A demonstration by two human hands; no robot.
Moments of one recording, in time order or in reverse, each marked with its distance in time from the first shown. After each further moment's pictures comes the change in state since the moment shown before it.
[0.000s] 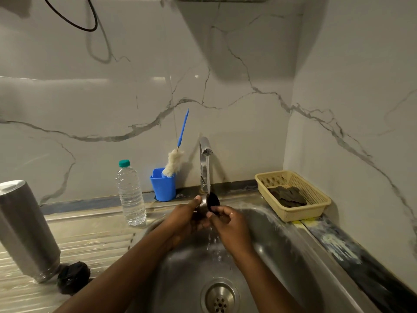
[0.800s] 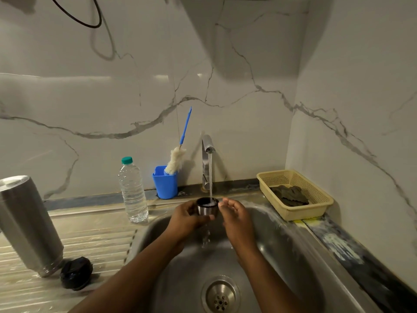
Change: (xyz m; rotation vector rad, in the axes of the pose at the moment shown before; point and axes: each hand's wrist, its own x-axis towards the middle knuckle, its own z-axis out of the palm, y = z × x) left_hand -0.002 -0.027 -0.014 0.359 0.002 0.301; right_hand 0.008 0.003 -0.005 0.129 0.110 0.029
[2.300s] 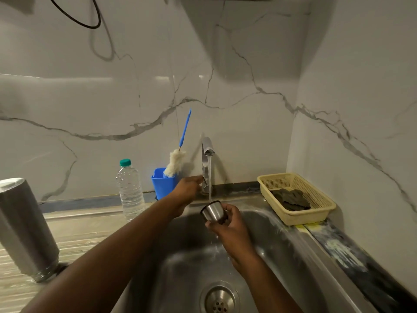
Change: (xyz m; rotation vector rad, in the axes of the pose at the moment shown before) left_hand 0.067 0.068 -0.006 0.264 0.075 -0.100; right_hand -0.004 0.004 0.002 0.068 -0.176 0.101
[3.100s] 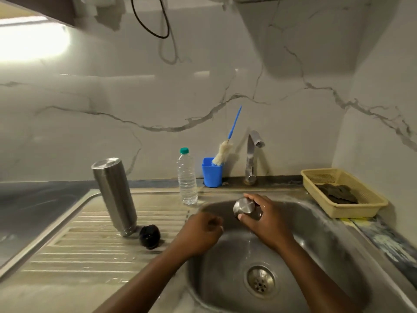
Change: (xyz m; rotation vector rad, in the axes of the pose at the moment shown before) left_hand -0.184 -0.069 -0.061 0.454 0.023 0.135; right_hand -0.029 -0.017 0.019 -0.671 -0.085 -0.370
